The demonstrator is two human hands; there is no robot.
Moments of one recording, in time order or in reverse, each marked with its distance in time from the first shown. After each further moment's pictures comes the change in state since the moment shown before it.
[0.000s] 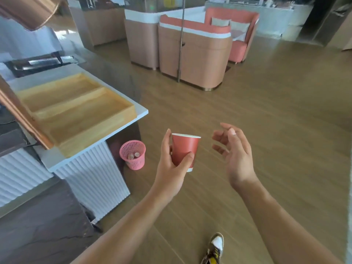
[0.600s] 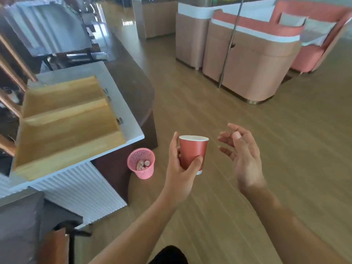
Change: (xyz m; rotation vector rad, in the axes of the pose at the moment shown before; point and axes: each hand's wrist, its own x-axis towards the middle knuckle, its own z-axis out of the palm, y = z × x) left_hand 0.285 -0.072 0.148 -0.024 0.369 -0.010; right_hand 0.358 0.052 -0.043 0.015 -0.318 0.047
